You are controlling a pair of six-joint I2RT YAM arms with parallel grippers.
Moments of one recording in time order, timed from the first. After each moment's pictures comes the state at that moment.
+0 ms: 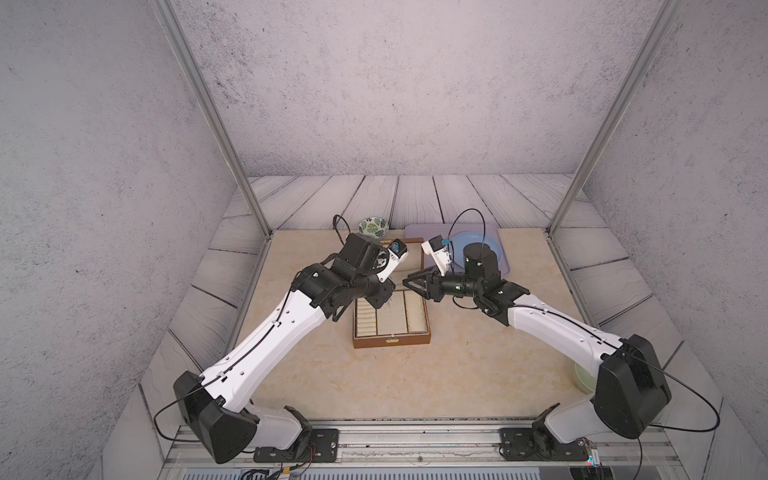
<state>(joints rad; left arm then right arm) -0.68 1.36 1.47 -0.88 0.02 0.20 0.61 1.48 1.07 0.08 -0.69 0.32</state>
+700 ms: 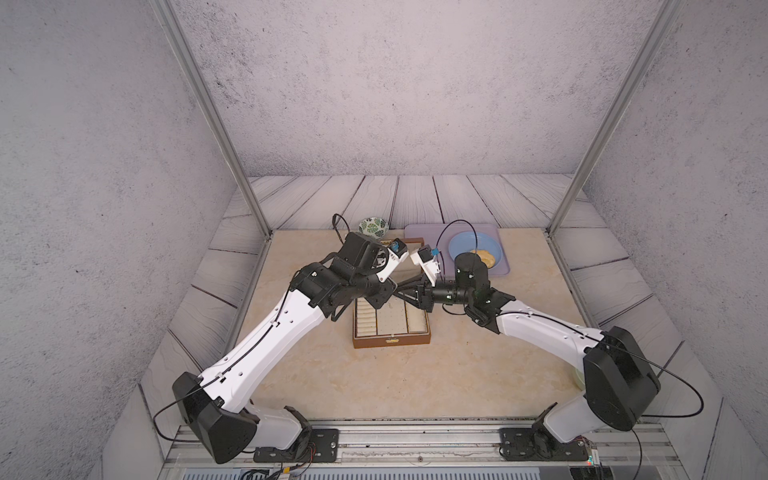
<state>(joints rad) -0.68 1.36 1.48 -0.90 0.04 0.19 0.66 1.53 1.01 0.28 -0.76 0.31</state>
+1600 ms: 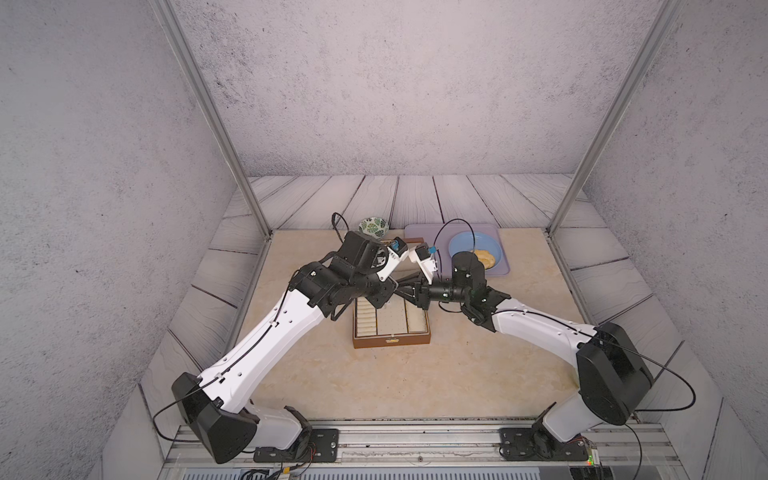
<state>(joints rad) -0.68 1.36 1.50 -0.90 0.07 0.17 0.67 1.56 1.04 0.33 -0.75 0.31</state>
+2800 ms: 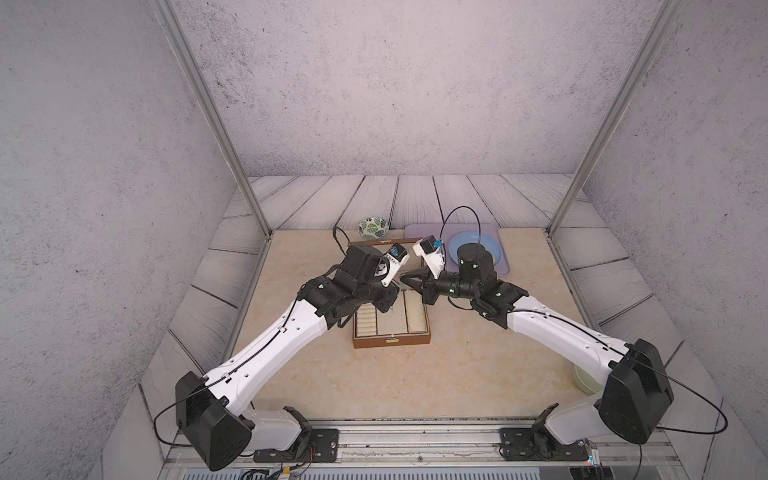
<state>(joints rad) -0.68 1.32 1.27 -0.61 0.08 0.09 0.68 1.45 1.15 -0.03 -0.54 0.12</state>
